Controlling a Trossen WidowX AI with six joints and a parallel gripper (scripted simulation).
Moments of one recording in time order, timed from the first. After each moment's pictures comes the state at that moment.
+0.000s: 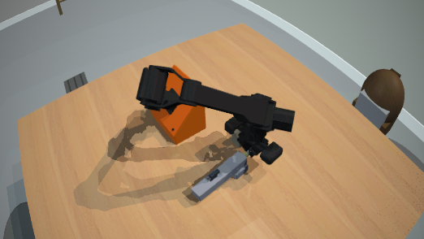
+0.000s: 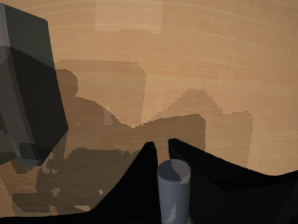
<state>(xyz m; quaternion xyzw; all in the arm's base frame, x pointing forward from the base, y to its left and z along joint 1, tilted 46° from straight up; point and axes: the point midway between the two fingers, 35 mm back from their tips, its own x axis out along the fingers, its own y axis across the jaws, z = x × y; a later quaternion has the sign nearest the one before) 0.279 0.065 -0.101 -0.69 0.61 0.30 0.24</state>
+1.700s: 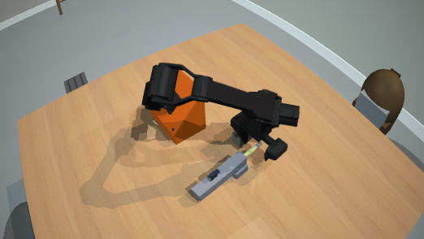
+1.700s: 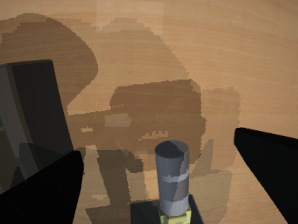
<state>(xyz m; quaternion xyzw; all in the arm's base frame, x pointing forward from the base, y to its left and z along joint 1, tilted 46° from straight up) 0.276 0.081 -0.119 -0.69 0.61 0.30 0.24</state>
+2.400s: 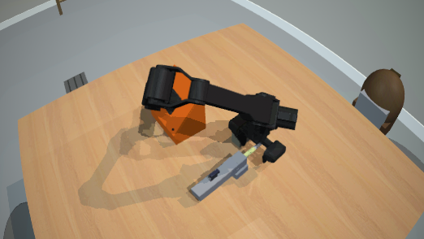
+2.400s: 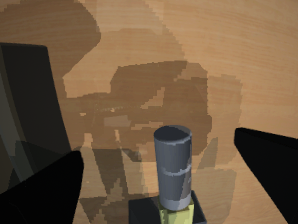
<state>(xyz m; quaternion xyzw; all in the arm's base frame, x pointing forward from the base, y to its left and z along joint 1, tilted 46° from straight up) 0.278 0.072 -0.116 -0.69 0.61 0.30 0.24</state>
